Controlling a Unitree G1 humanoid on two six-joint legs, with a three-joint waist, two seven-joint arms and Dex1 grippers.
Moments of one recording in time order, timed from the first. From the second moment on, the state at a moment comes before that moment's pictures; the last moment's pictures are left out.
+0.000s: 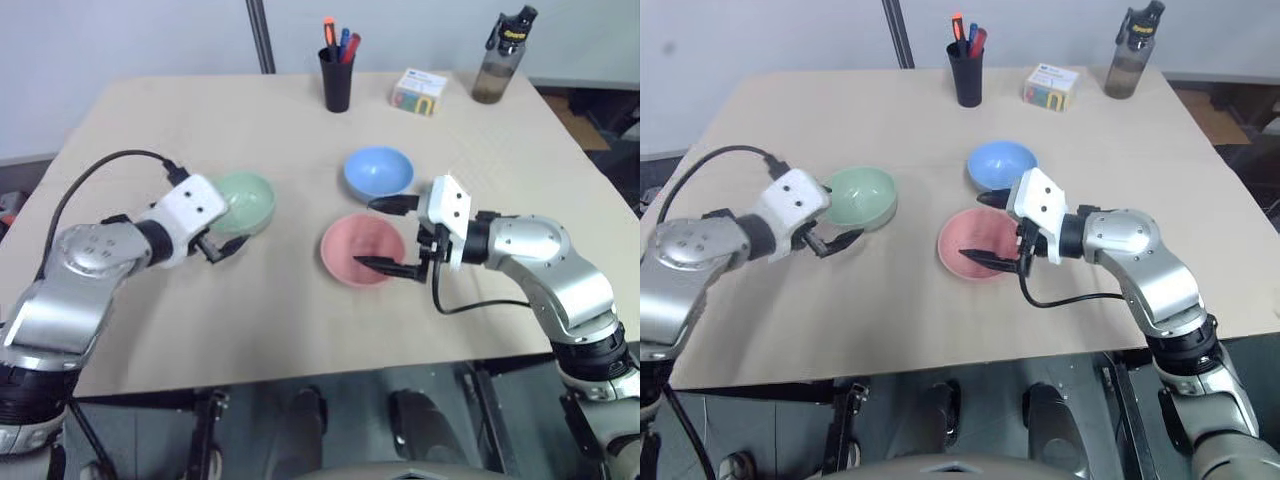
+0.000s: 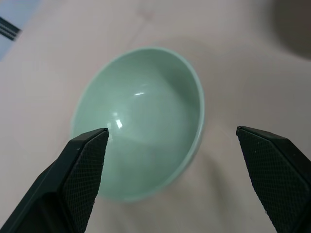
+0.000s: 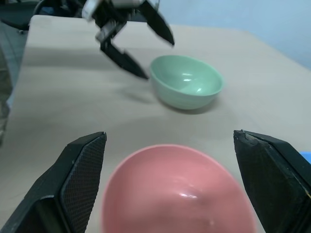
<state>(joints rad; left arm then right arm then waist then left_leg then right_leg) -0.38 1.03 -0.05 -0.30 -0.12 0.65 -0.70 -0.58 -0.49 0.18 -0.38 0.32 0.57 0.90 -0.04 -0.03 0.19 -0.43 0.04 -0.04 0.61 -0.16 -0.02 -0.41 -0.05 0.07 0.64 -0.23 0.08</state>
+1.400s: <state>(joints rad) -0.75 0.70 -0.29 -0.11 -0.24 0.28 -1.33 -0.16 -0.79 -0.37 -0.43 0.67 0.58 1.00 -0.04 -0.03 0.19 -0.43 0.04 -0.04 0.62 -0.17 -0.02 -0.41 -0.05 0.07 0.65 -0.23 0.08</state>
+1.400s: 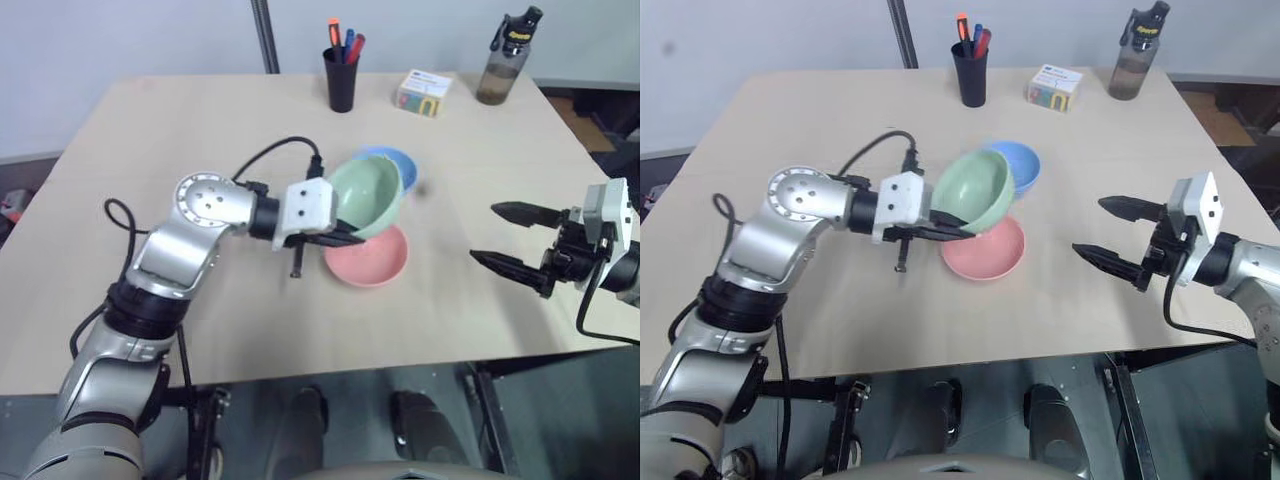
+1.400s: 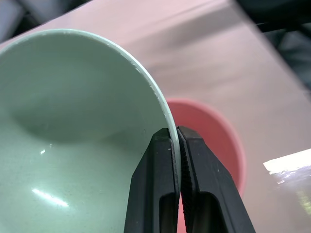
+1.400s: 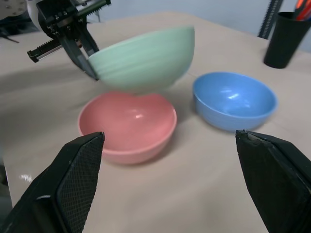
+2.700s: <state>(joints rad) -0.13 0.84 0.60 -0.35 -0.75 0.65 -1.09 -1.08 -0.45 0.34 0.87 -0.17 -0.38 0.87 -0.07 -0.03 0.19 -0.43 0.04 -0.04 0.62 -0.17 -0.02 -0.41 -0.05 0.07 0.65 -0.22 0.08</state>
